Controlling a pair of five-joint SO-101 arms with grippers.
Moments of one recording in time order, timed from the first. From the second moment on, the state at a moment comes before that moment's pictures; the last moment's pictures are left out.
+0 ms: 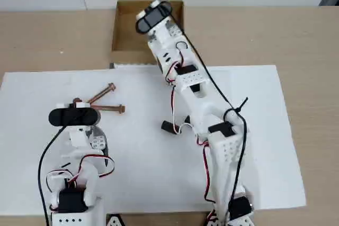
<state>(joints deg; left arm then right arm) -6.2 -103.3 93.4 60.4 5.8 -22.3 40.6 -13.2 -3.4 19.4</state>
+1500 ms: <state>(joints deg) -6.2 -103.3 93.4 60.4 5.9 -23.4 11.4 -14.8 47.1 12.4</state>
